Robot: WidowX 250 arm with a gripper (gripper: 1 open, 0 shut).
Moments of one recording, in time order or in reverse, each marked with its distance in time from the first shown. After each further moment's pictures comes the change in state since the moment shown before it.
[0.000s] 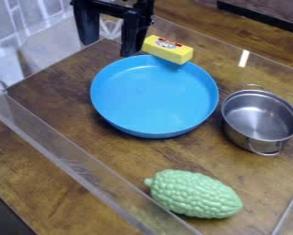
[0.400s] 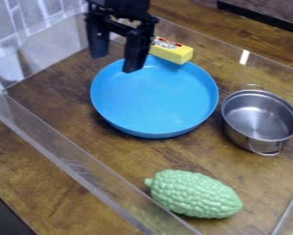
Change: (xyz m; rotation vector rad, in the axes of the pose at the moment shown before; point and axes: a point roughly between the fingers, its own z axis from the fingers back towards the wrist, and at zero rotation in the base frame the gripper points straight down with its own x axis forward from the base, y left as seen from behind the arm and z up) arm 0.022 0.003 -0.032 0.011 0.071 -0.215
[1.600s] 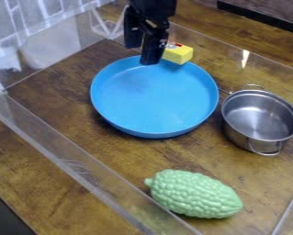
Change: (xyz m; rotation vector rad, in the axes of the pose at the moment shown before) arm 0.068 0.023 -0.016 0.082 -0.052 -0.360
